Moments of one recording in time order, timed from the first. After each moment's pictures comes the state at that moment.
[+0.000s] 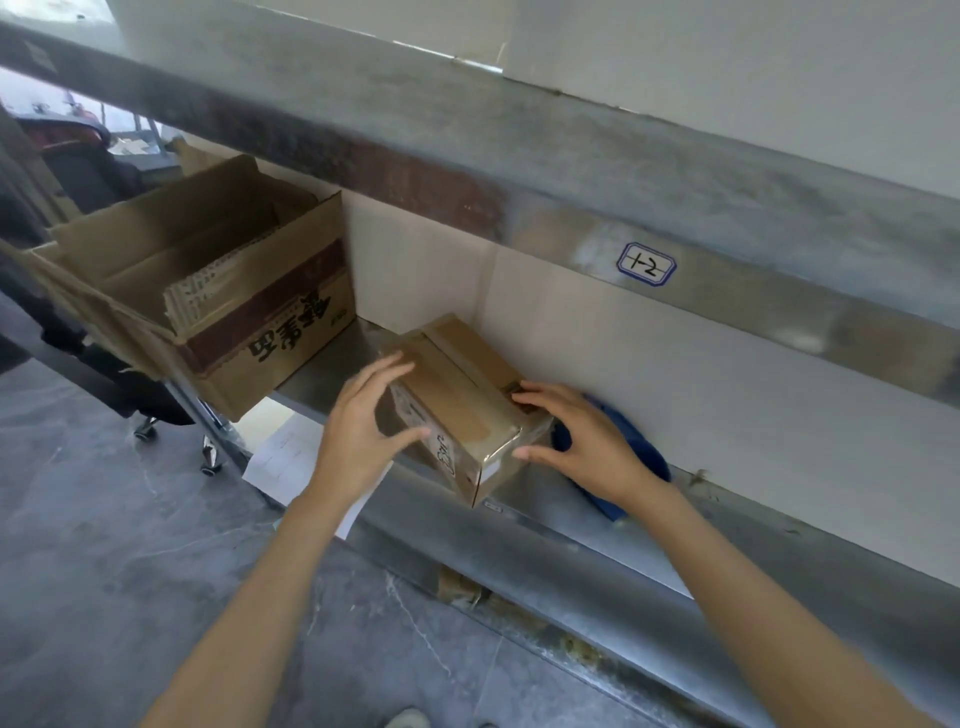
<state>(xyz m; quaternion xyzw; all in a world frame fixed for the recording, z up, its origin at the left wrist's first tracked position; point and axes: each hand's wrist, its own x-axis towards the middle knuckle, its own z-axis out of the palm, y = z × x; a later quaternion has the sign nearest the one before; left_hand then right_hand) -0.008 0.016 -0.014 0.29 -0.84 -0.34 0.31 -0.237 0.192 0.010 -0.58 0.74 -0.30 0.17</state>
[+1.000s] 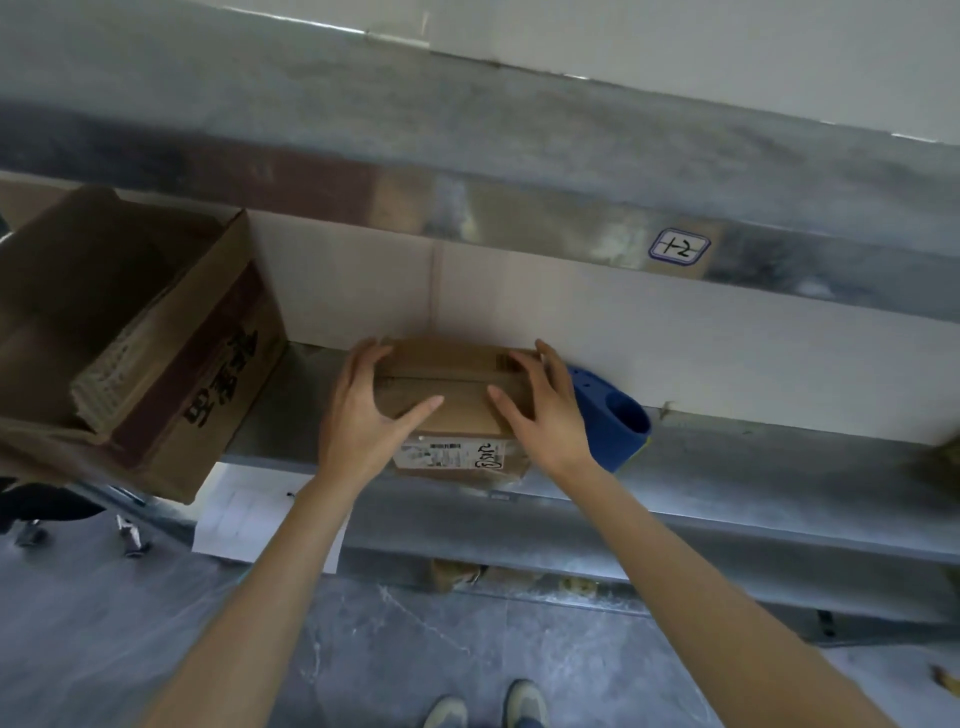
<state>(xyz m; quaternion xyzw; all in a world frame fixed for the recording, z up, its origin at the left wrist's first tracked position) -0.046 -0.039 -0.016 0.25 -0.85 -0.39 0.26 -0.178 0.144 -0.011 -0.32 0.88 -0.36 0.03</state>
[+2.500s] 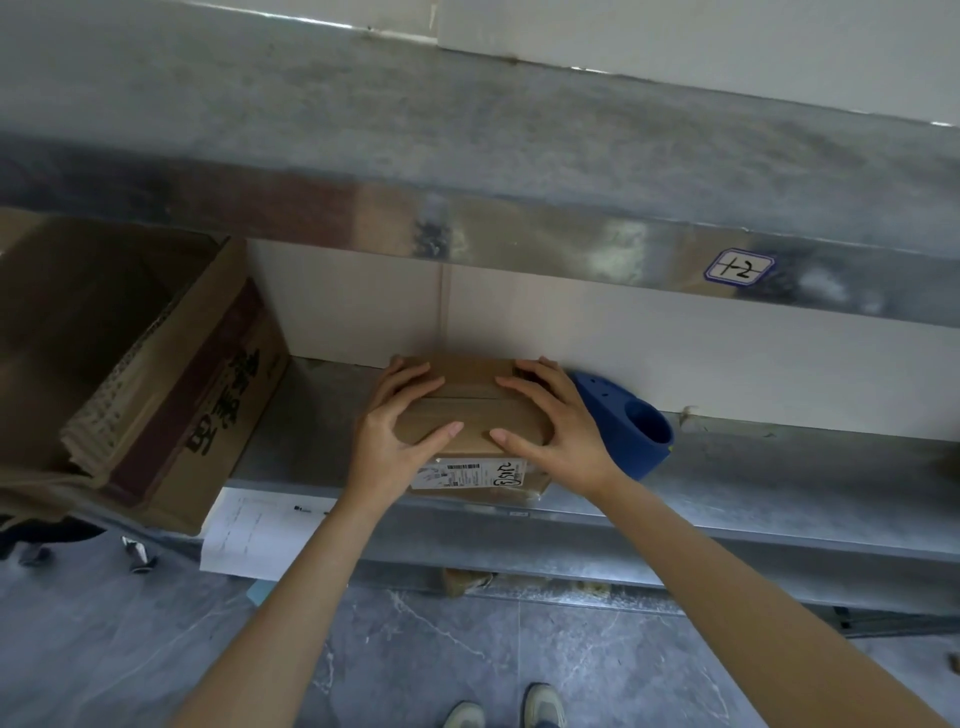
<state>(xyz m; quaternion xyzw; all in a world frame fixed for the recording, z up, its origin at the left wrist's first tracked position) -0.059 -0.048 -0.038 0.13 -0.82 -0.47 0.29 -0.190 0.145 -0.019 -0.40 0.83 -0.38 0.09</state>
